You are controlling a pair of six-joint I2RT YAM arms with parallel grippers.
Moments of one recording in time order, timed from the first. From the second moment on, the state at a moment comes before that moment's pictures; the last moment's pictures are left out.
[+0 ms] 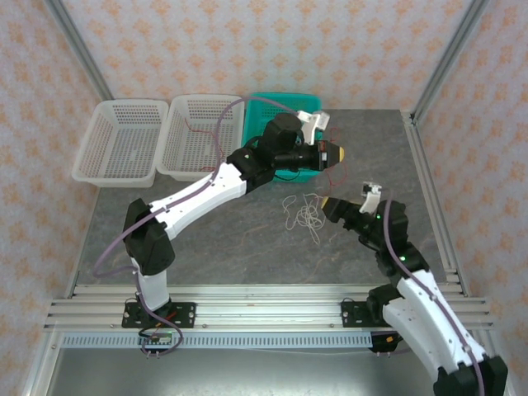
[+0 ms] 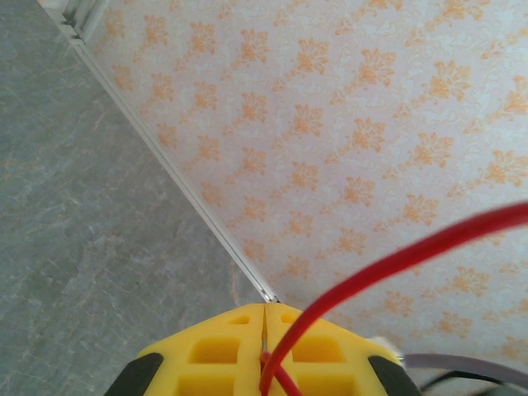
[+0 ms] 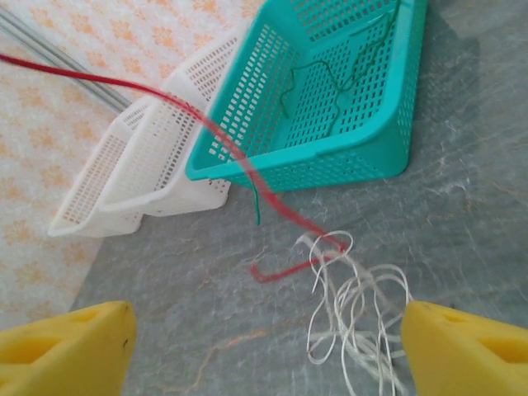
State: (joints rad) left arm -0.79 1.83 1.76 -0.20 0.39 -0.71; right arm 0.29 0.67 0.42 -0.09 -0.30 0.61
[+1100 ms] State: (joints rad) left arm -0.31 1.69 2.28 -0.66 0.18 -0.51; right arm 0.43 0.30 0.28 0.02 -0.06 0.76
